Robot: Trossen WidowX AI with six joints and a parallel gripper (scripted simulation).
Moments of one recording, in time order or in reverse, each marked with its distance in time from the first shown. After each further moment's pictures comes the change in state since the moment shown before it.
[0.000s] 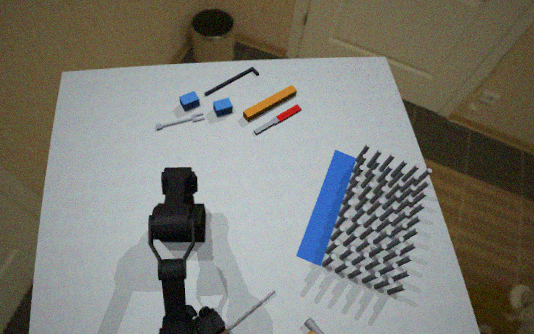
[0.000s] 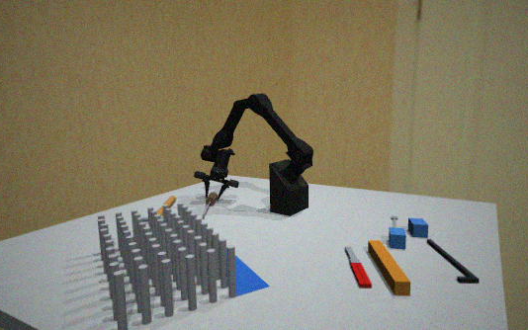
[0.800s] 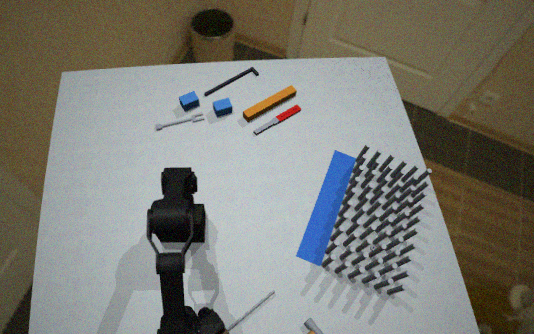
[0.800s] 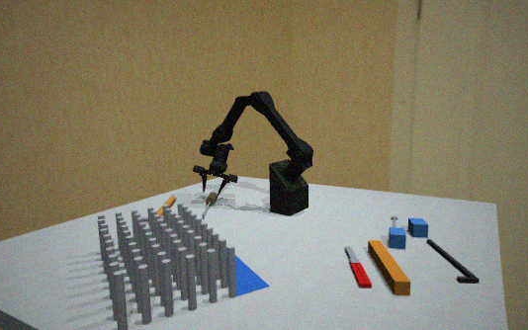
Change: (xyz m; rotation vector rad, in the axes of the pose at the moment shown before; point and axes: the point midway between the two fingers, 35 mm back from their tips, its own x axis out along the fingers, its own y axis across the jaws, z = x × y) arm -0.021 -0.010 0.004 -0.005 0.006 -0.008
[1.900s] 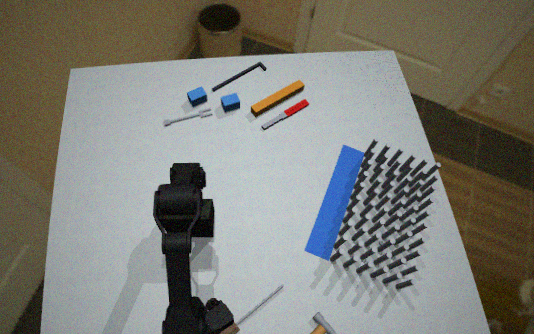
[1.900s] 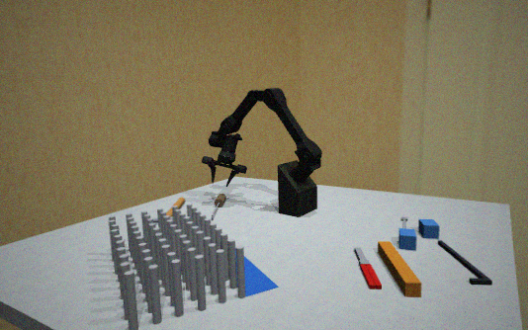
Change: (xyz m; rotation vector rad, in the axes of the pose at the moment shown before) arm -0.043 -0.010 0.014 0.013 -0.005 0.007
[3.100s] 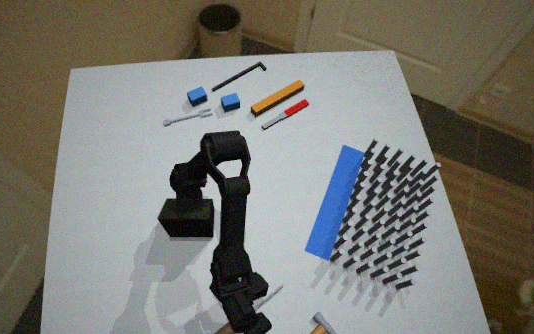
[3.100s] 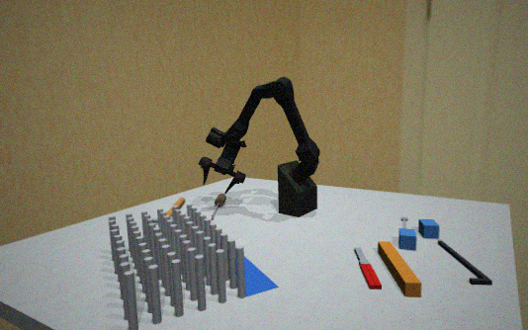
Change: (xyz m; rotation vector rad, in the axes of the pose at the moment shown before) arm 0.028 -0.003 0.084 -0.033 0.270 -0.165
